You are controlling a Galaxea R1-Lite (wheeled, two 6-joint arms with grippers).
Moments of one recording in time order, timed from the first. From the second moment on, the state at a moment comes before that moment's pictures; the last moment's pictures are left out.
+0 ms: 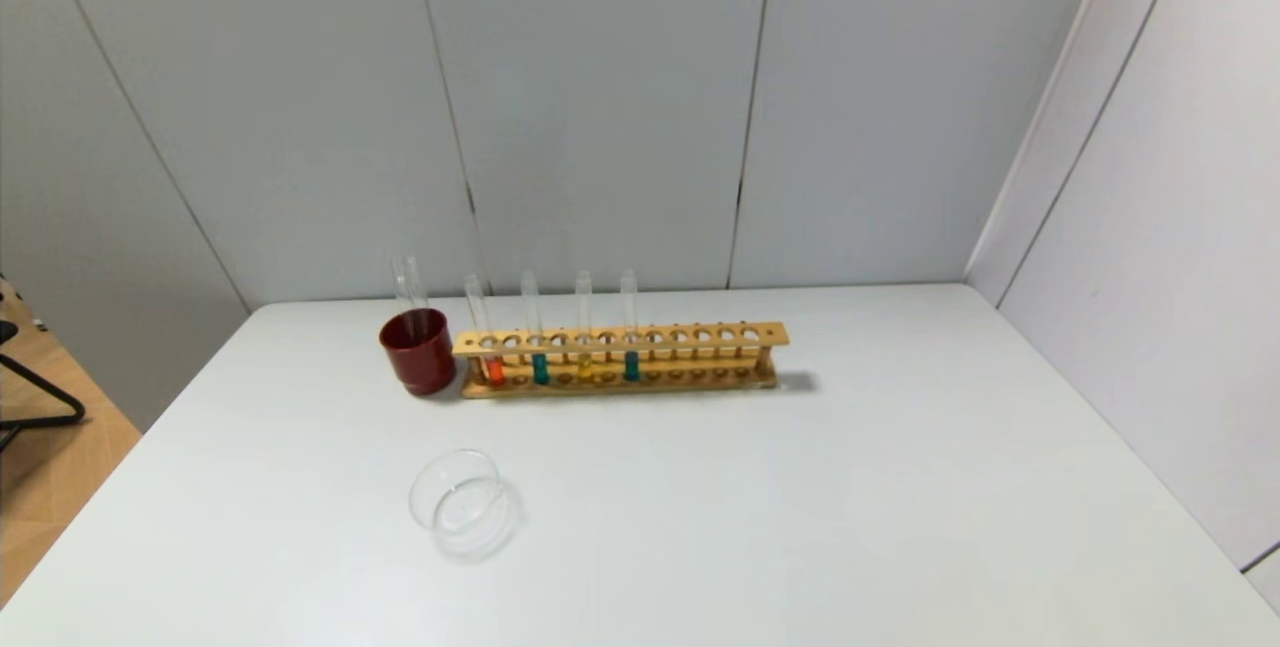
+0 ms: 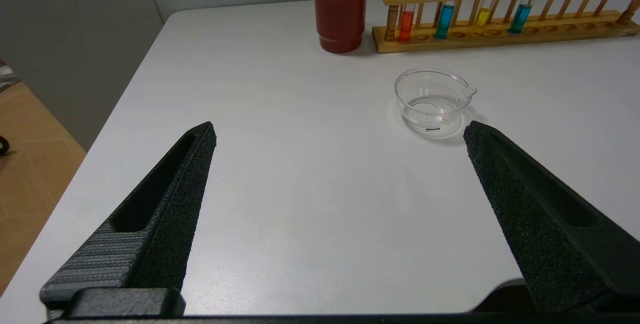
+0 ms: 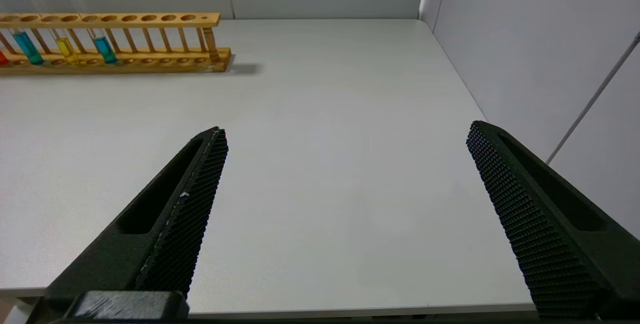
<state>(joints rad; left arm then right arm) 0.00 0.00 0.00 0.01 0.00 0.02 0.00 0.00 0.00 0.00 0.00 0.00</state>
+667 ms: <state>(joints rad) 0.00 0.00 -0.06 0.03 -0.03 0.03 0.00 0.00 0.00 0.00 0.00 0.00</state>
